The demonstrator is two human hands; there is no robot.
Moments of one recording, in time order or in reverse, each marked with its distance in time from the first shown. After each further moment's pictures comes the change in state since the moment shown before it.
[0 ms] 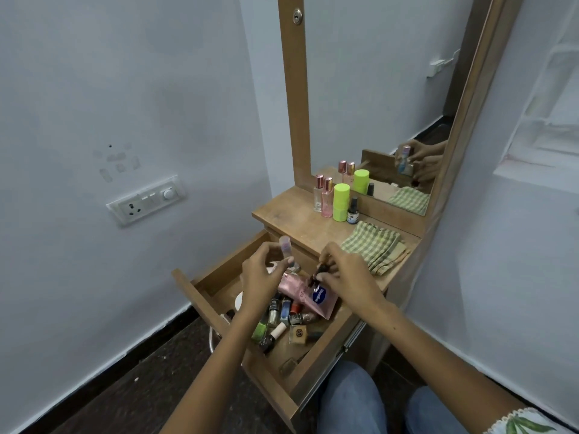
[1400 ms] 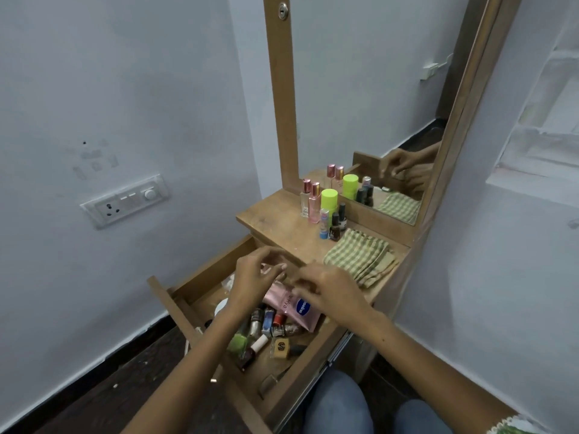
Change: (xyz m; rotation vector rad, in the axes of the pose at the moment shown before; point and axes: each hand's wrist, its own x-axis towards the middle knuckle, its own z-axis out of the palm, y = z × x) left_hand 0.022 0.002 0.014 0.132 -0.131 0.080; right_hand 0.010 0.006 -0.009 -0.187 -0.127 -0.304
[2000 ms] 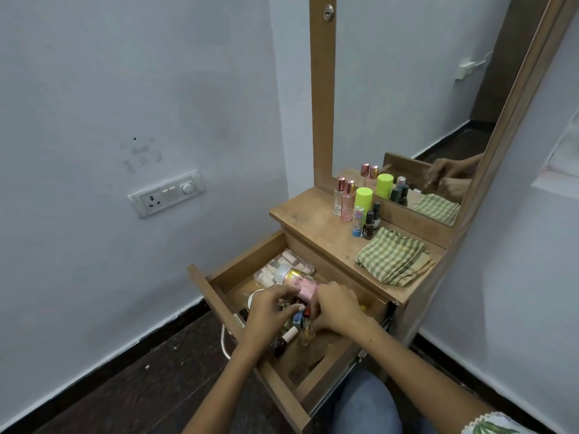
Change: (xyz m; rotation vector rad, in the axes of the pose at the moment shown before) left_hand -0.072 -0.040 -0.011 0.059 -0.072 -0.106; right_hand 0.012 -0.029 0.057 -0.223 -0.401 0.273
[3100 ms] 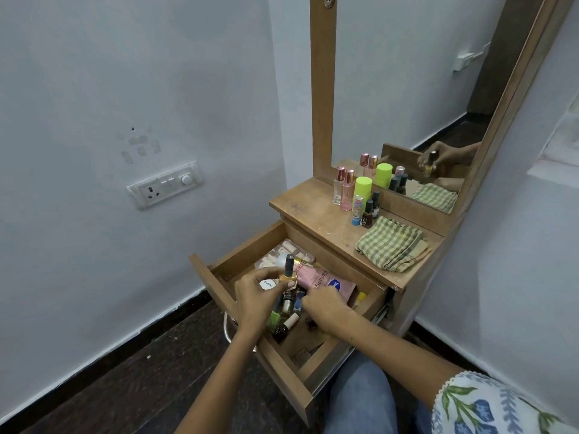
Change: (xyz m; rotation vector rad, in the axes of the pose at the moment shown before) left_hand -0.005 0.011 -0.014 -0.185 0.309 -0.186; right_hand 0.005 -0.019 0.026 -0.533 -0.167 -0.178
